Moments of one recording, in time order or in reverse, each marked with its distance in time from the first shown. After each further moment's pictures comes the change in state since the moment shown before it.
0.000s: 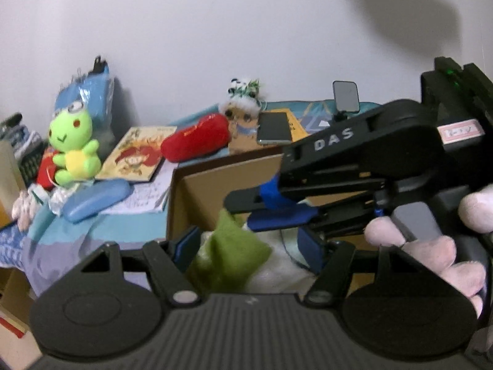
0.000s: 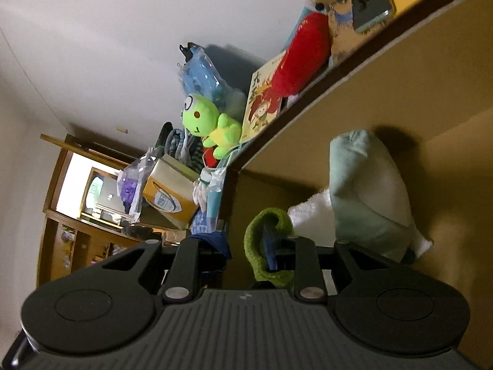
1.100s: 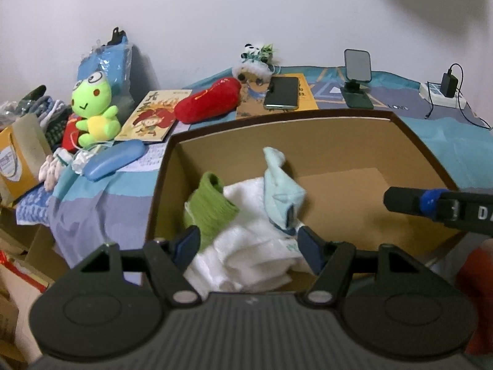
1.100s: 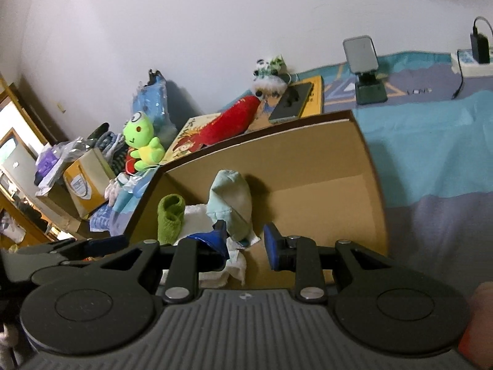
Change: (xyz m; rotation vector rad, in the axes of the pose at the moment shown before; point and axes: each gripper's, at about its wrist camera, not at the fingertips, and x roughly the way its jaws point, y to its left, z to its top) left arm -0.019 -0.041 0.012 -0.055 0.194 0.115; right arm -0.147 0.023 -0.063 -0.367 -0.215 -0.425
